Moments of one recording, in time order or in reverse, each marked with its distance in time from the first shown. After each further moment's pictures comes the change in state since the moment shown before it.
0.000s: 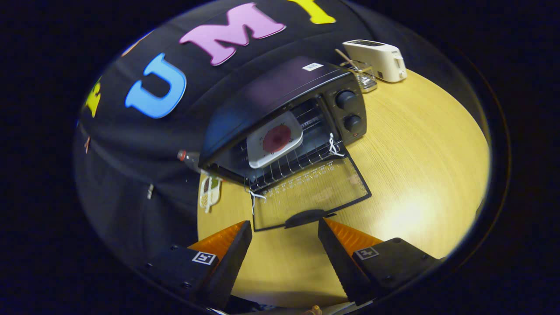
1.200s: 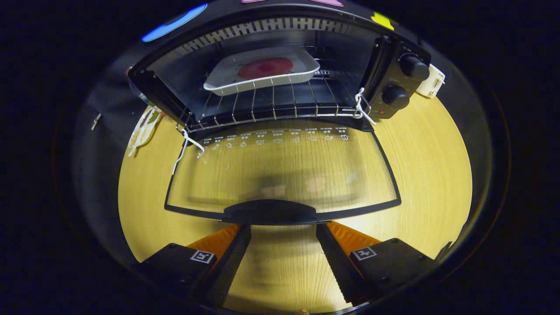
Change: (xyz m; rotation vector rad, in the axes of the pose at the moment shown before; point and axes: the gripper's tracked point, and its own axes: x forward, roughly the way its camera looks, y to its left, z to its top) arm 0.095 -0.049 -0.046 -0.248 0.163 -0.273
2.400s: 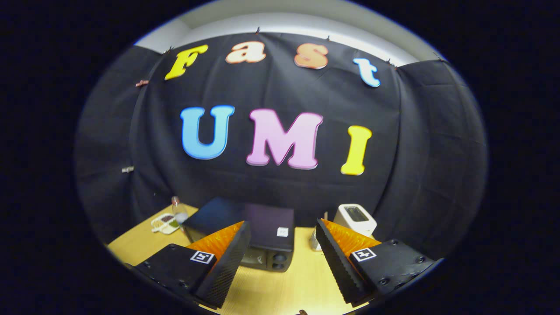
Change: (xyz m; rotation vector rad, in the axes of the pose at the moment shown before) arm -0.351 -0.124 0.223 -0.203 -1.082 0.037
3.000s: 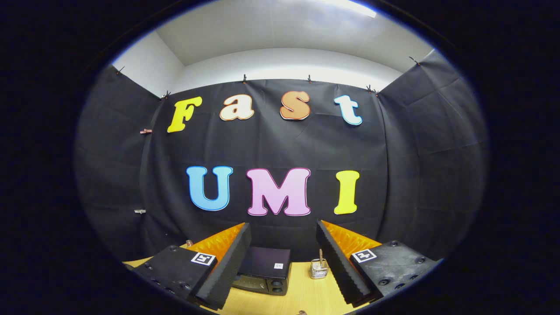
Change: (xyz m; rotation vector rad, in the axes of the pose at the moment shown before) arm -0.062 -0.025 0.077 0.065 -0.245 0.055
